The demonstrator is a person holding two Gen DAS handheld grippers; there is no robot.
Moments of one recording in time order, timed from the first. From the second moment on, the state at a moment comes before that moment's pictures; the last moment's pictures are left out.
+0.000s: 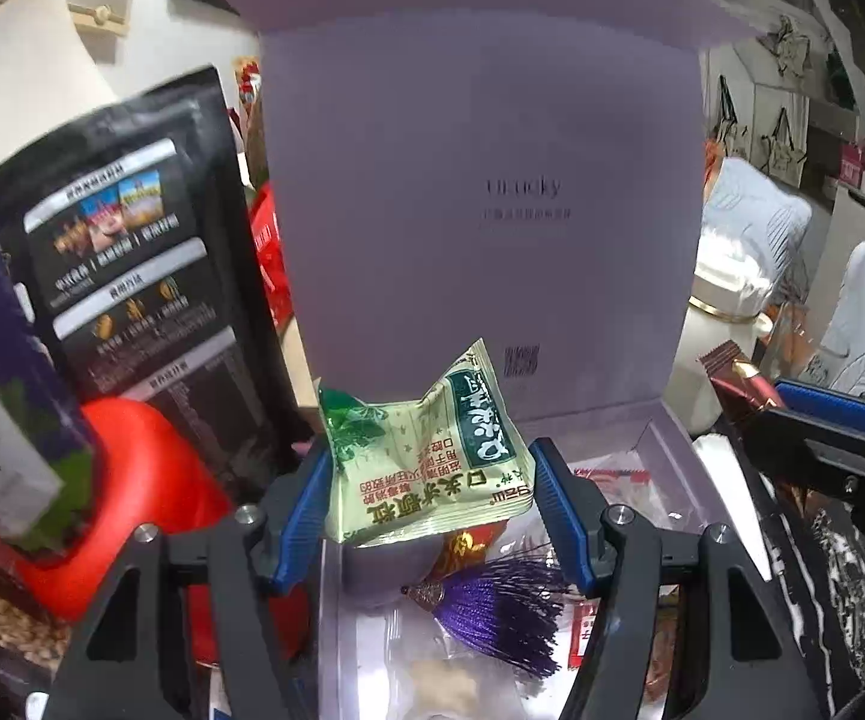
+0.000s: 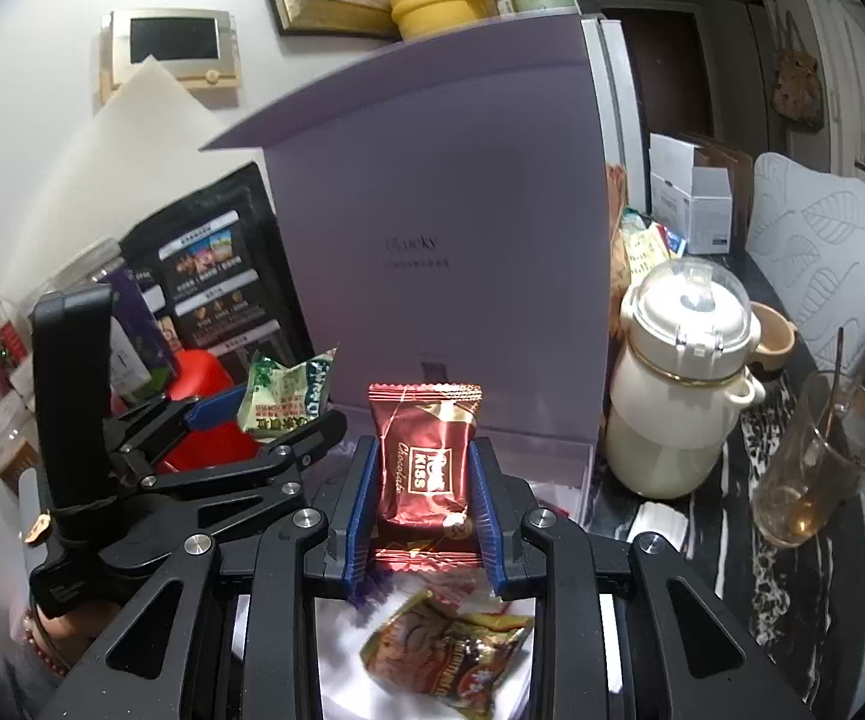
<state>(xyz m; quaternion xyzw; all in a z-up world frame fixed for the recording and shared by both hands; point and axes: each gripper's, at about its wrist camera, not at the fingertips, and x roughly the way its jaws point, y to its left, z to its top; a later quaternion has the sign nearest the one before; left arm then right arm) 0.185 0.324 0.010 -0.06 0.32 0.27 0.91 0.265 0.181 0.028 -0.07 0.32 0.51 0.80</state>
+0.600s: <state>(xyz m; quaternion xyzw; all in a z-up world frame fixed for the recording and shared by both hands) 0.210 0.332 -0.042 -0.08 0.40 0.26 0.87 0.279 0.210 -0.022 -0.13 0.37 0.47 0.79</state>
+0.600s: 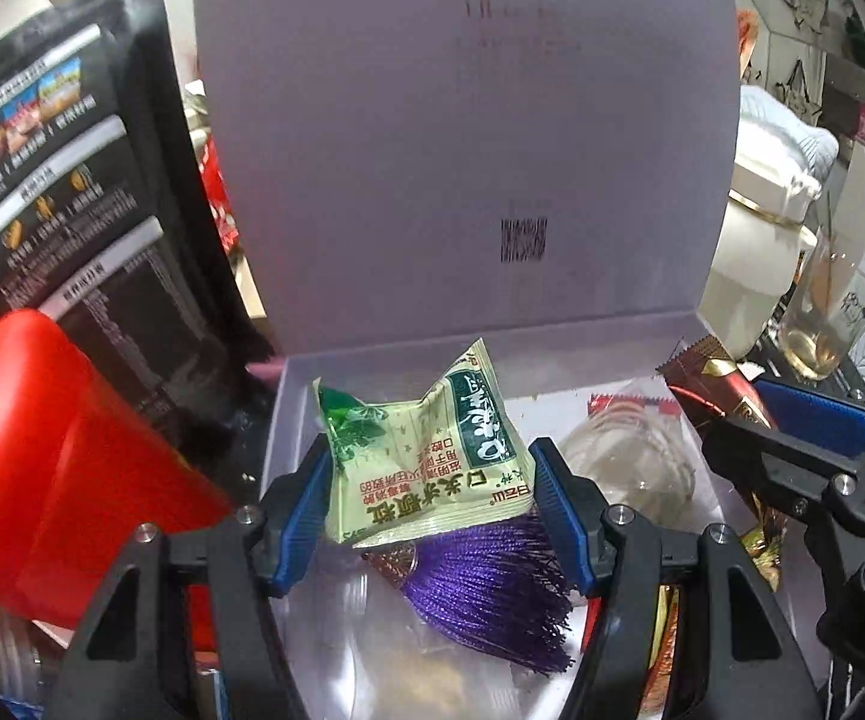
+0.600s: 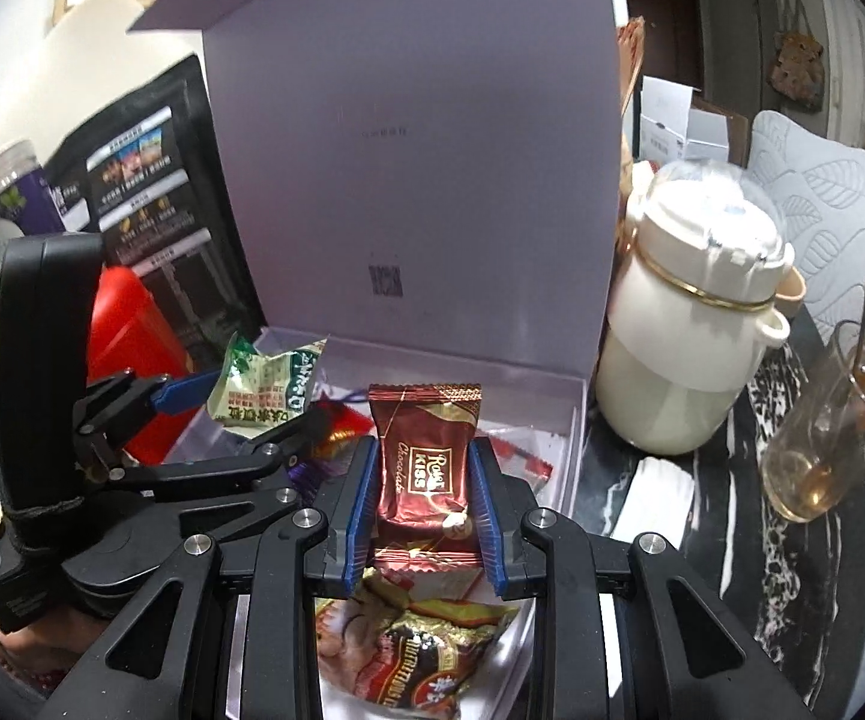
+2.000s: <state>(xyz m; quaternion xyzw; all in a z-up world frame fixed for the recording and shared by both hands) 0.233 0.335 -0.026 -0.10 0.41 0.28 0.86 0.299 0.193 -0.012 -0.14 0.39 0.42 0.81</state>
